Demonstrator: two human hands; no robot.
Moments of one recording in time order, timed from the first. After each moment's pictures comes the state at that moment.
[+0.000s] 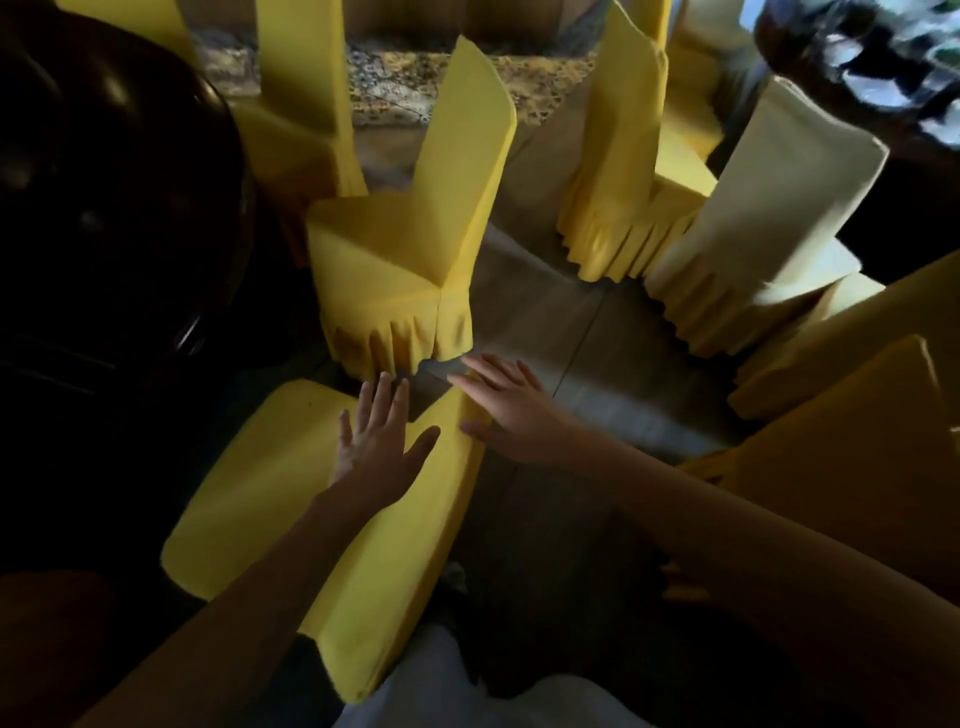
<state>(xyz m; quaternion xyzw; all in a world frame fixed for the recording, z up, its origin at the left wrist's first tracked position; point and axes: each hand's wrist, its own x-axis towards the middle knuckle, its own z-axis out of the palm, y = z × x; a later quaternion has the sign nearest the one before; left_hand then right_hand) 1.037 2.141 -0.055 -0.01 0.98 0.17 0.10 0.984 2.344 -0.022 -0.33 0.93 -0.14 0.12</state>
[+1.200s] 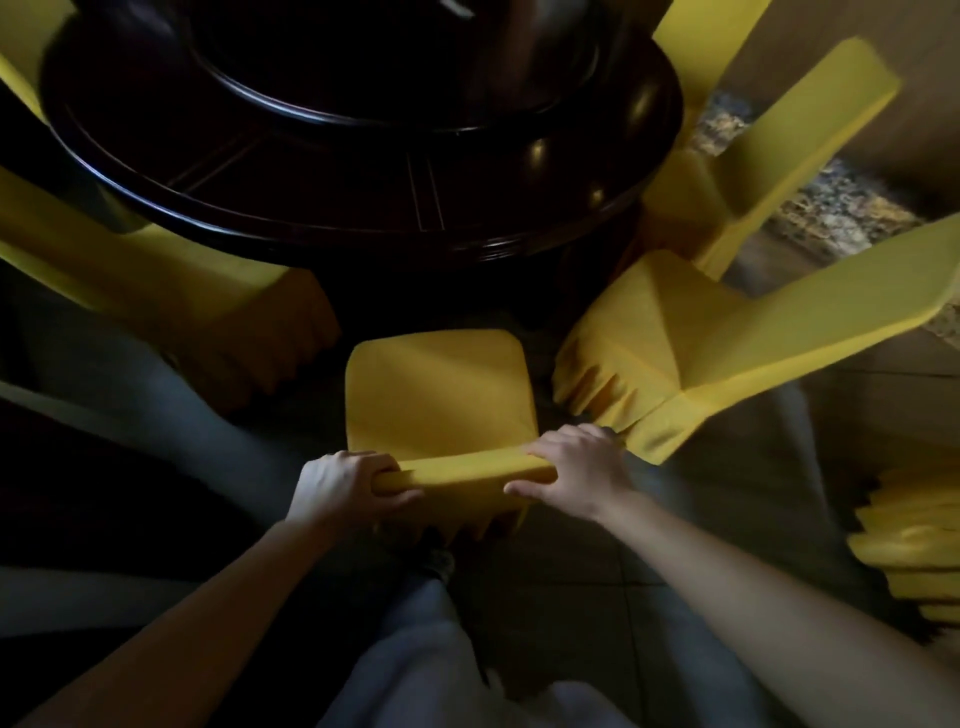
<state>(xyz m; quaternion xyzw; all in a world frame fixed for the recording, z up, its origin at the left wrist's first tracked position) 1.197 2.207 -0.068 -0.43 0.90 0.13 -0.02 0.912 2.329 -0.062 -0.70 0.71 -0.04 0.08</state>
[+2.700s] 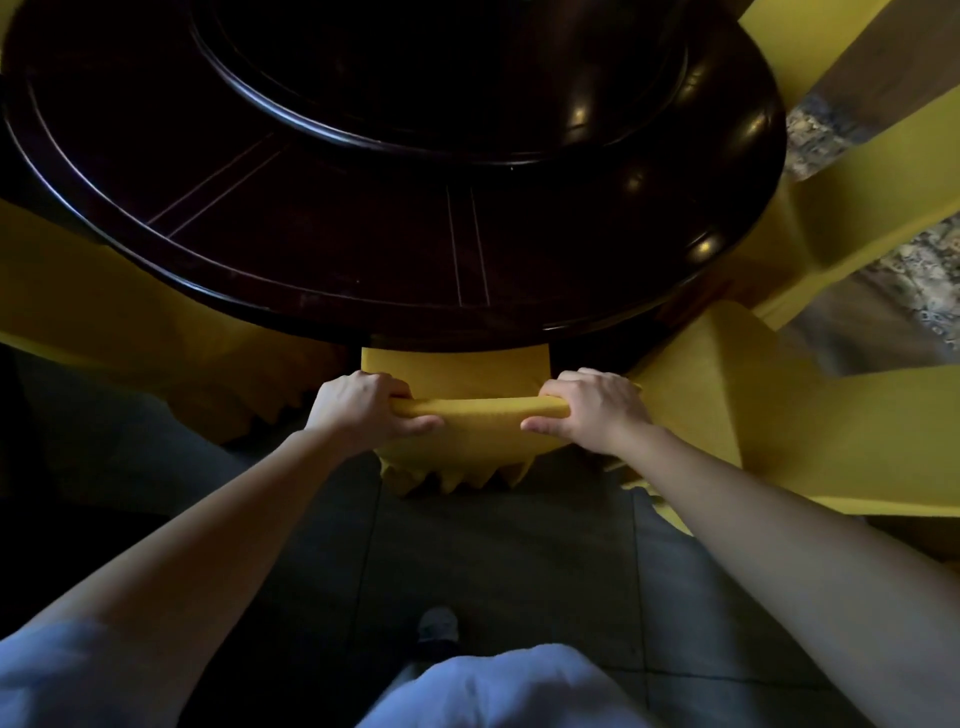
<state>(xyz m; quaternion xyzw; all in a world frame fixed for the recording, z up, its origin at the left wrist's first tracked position) 1.093 1.908 -0.068 -0.45 0.88 0.16 -0.03 0.809 2.023 -0.056 -0.71 0.70 0.01 0.09</state>
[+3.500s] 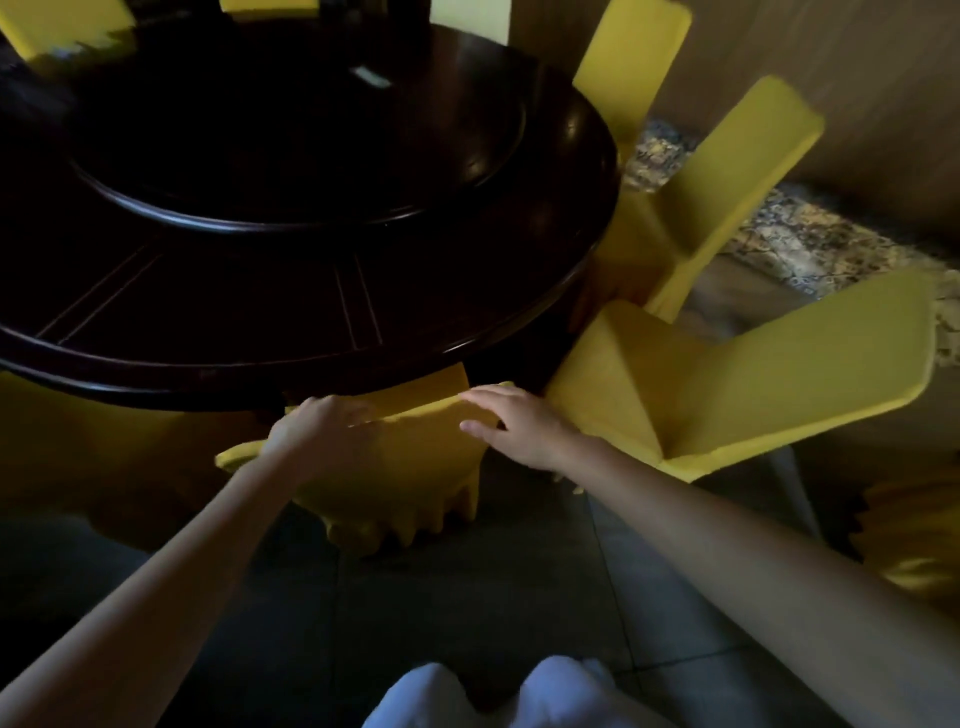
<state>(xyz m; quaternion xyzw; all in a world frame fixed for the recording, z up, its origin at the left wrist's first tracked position) 1.021 1.966 0.006 -0.42 0.88 0.21 0.03 0.795 2.106 -0.007 -0.63 0.73 -0.13 0.23</state>
